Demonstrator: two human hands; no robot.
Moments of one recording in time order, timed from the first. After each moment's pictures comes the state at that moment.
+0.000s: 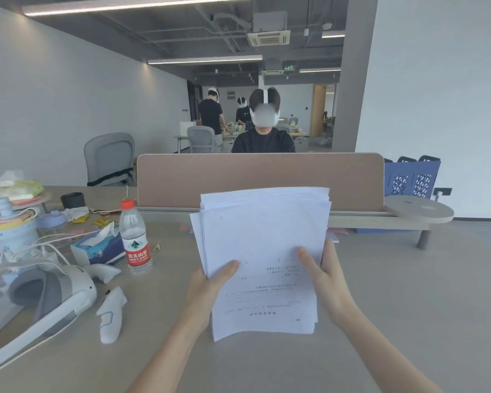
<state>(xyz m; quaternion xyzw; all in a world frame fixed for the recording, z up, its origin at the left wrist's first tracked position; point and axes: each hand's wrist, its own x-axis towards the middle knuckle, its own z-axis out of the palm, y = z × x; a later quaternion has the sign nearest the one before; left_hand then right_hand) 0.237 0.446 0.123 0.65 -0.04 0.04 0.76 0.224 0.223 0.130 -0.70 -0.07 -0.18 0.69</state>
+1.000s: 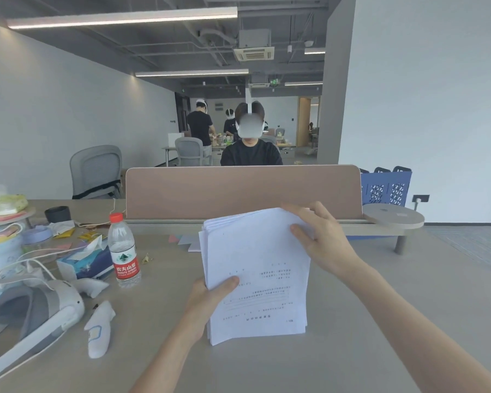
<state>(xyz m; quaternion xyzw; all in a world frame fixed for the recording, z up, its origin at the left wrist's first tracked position) 0.237 0.435 0.118 0.69 -0.04 -0.02 0.72 0.242 0.181 0.203 -0.87 -0.18 -0.34 0.30</state>
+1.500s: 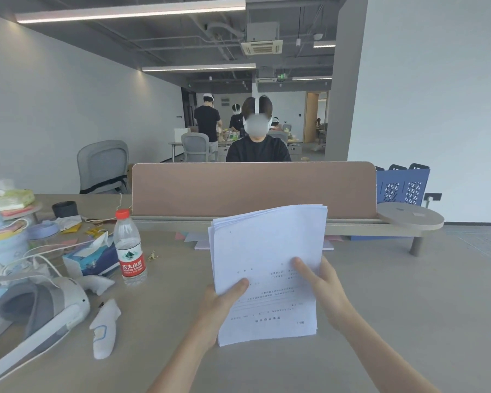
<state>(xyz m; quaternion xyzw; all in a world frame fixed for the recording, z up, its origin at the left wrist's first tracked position) 0.246 0.428 0.105 0.68 -0.01 -0.03 0.74 0.233 0.208 0.129 -0.70 -0.04 -0.11 0.71</state>
